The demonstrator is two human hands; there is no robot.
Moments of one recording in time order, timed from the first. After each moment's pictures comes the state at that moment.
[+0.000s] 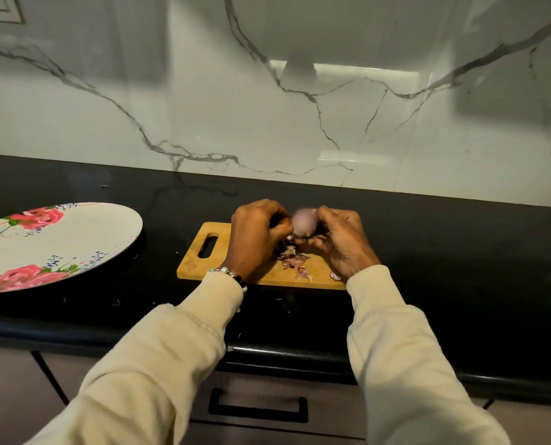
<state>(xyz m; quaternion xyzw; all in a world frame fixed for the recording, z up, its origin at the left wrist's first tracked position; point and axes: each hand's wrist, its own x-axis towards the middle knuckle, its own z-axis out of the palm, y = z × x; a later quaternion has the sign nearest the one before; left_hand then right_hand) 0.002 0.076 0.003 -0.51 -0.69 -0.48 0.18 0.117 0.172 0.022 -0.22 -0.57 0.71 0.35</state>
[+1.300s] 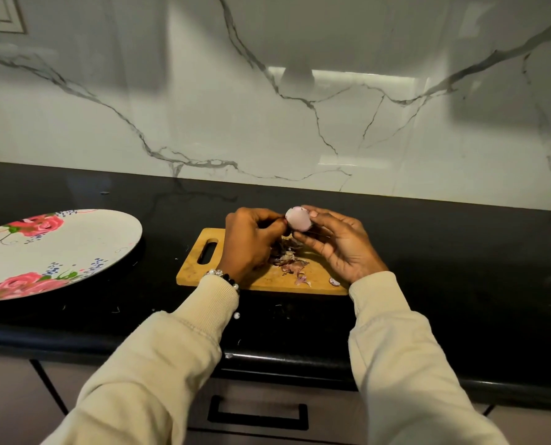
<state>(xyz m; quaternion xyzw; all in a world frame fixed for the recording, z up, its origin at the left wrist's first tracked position) 0.008 0.069 0.009 -0.42 -0.63 -0.65 -0.05 0.125 0.177 0.024 -0.14 -0.47 0.81 0.33</state>
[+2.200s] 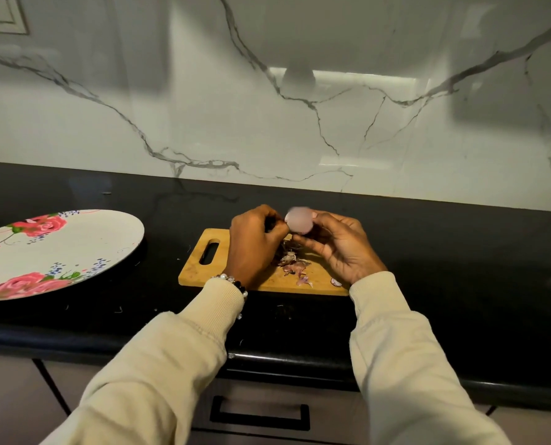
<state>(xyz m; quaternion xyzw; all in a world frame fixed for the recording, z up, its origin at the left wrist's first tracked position) 0.008 0.073 0.006 -0.44 -0.71 -0.54 0.12 0.123 0.174 0.024 -0.16 -0.48 0.80 0.33</state>
